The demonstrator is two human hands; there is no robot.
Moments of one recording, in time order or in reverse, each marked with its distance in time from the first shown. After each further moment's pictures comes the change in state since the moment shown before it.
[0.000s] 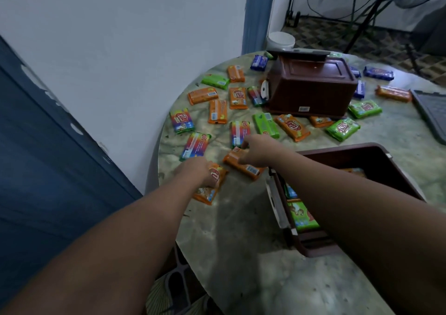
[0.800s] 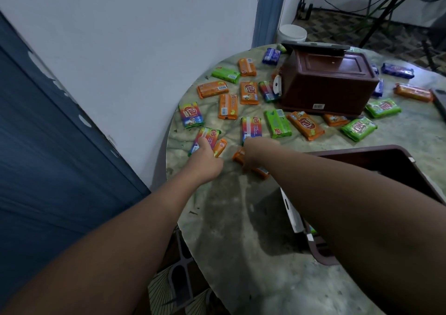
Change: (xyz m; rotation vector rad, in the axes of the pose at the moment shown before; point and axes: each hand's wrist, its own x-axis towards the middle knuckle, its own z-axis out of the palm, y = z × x) left_hand -0.004 -0.010 -0.004 -0.598 0.106 0.015; right_hand 0.043 -0.031 0.025 -0.284 -0.172 0.201
